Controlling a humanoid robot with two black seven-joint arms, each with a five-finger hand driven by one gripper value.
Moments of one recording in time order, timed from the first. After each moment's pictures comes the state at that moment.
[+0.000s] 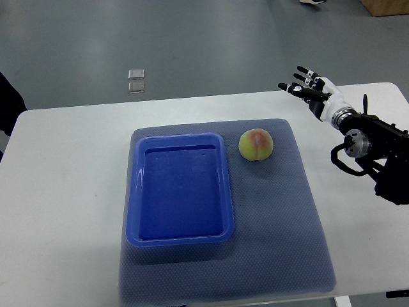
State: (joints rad) left arm -0.05 0.00 -0.04 -0.16 0.01 -0.02 0.12; right arm 0.86 -0.26 0.53 0.58 -0.12 0.02 0.22
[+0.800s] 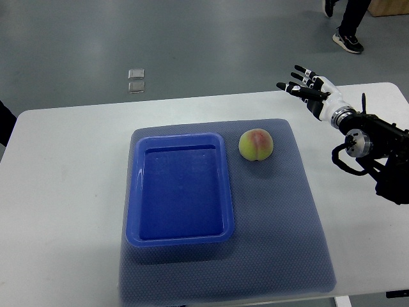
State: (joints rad) left arm -0.05 0.00 -0.04 -0.15 0.01 -0.02 0.12; right arm 0.86 -0.26 0.53 0.58 -0.12 0.05 0.22
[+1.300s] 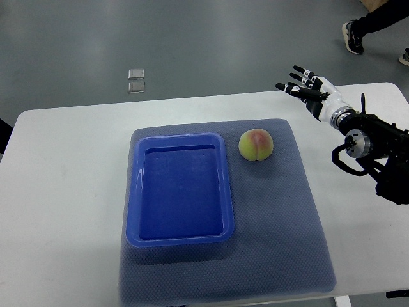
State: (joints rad) left arm -0.05 0.00 -0.04 -0.15 0.01 -0.02 0.12; right arm 0.86 -0.26 0.52 0.58 -0.13 0.06 0.22
